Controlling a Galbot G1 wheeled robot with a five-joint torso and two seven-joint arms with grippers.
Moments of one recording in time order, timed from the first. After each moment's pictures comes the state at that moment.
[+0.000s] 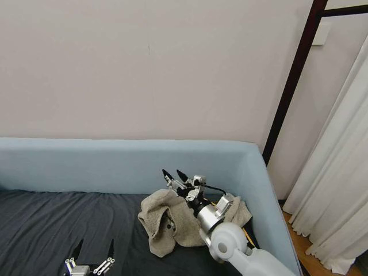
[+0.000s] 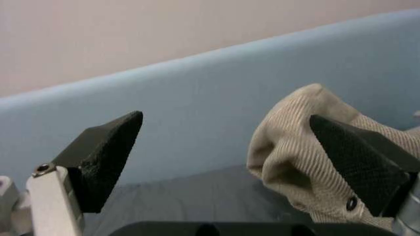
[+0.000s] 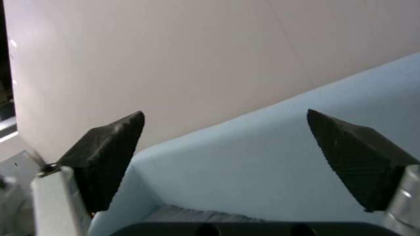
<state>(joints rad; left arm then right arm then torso) 1.70 -1.25 -0.65 -1.80 -0.09 -0.52 0.02 -0.78 1.11 -0.19 1.85 1.08 0.11 0.11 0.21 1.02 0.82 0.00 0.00</state>
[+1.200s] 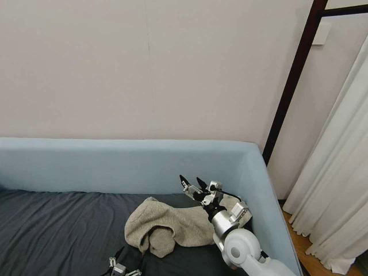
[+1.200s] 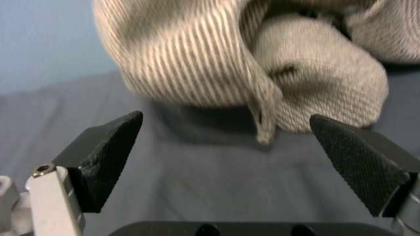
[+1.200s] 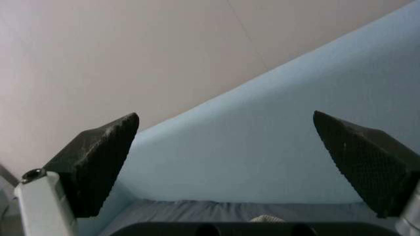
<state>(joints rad) 1.30 -1.26 -0.37 -1.15 -0.10 -0.54 0.11 -0.85 1.10 -0.14 1.79 1.07 0.10 0.11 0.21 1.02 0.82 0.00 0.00</state>
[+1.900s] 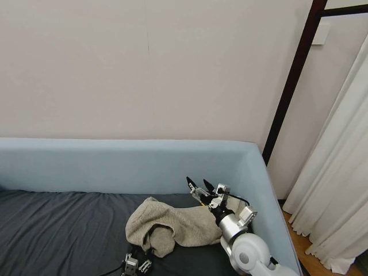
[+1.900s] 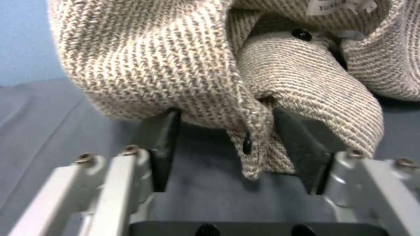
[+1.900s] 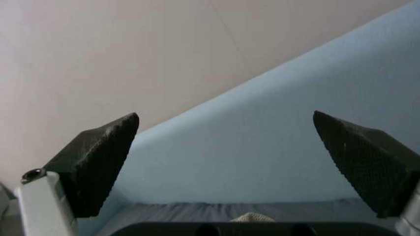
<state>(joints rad) 1.24 -1.32 -0.34 -1.12 -0.13 -0.54 0.07 -0.93 1.06 -0.08 1.86 1.06 0.10 0.12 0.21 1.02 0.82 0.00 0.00</state>
